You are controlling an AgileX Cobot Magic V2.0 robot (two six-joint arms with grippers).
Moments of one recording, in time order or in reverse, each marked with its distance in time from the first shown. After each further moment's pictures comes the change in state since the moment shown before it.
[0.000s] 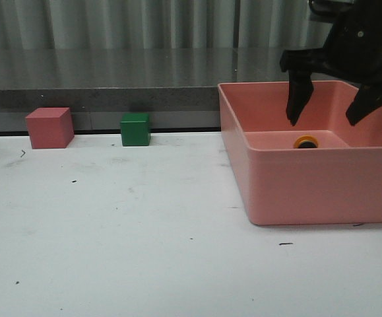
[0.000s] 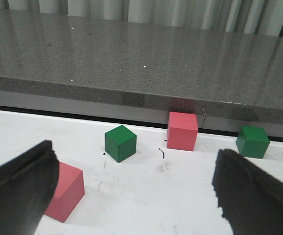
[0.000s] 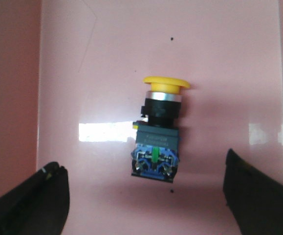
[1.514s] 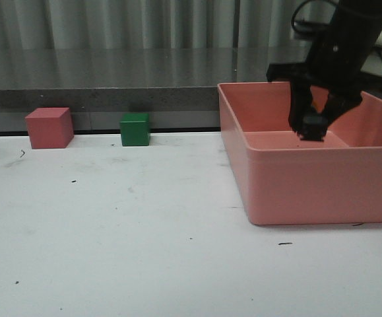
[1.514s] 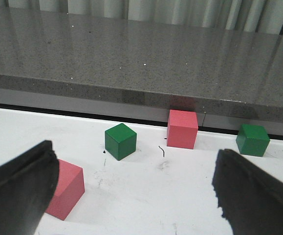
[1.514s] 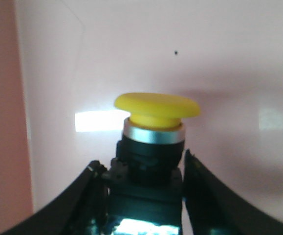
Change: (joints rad) left arm 0.000 0.000 0.000 0.000 0.006 0.000; right arm 0.009 0.083 -0.156 0.002 0.077 0.000
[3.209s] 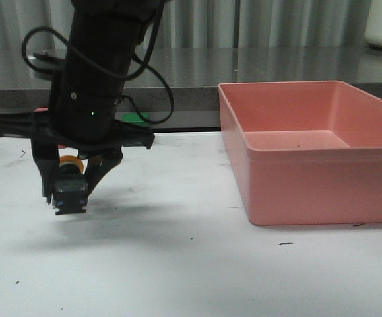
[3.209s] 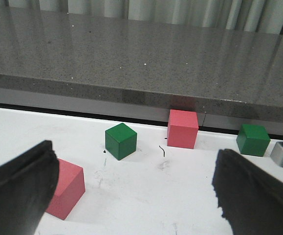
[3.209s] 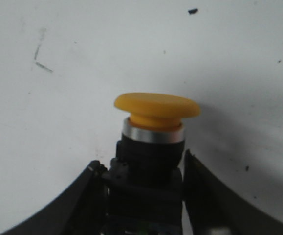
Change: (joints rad) left arm 0.000 0.000 0.000 0.000 0.000 0.000; right arm 0.623 0.348 -0.394 0.105 0.097 0.131
